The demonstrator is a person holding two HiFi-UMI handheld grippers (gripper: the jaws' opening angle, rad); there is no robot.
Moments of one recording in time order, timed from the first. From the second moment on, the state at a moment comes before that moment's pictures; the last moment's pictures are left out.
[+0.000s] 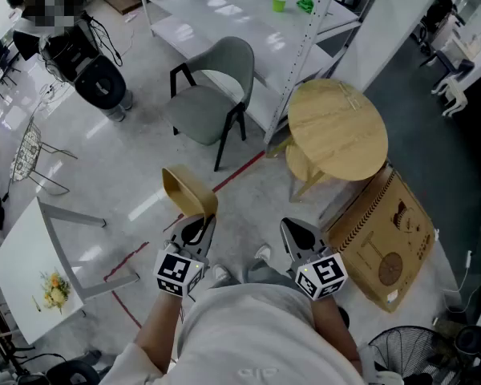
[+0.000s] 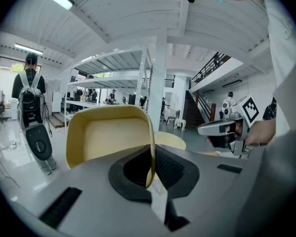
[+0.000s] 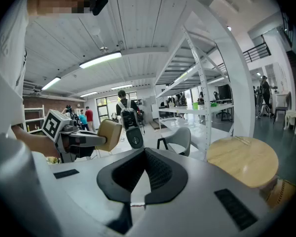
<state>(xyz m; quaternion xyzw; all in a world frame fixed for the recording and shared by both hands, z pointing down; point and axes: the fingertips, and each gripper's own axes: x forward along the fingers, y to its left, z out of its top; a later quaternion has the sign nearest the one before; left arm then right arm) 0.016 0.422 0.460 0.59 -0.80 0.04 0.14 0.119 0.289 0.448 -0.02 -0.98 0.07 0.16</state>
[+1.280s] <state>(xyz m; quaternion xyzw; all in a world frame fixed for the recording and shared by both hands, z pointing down) -0.035 0.164 0.487 0.61 -0.77 0.05 0.19 0.086 0.028 0.469 0.05 -0.98 0.12 0.14</state>
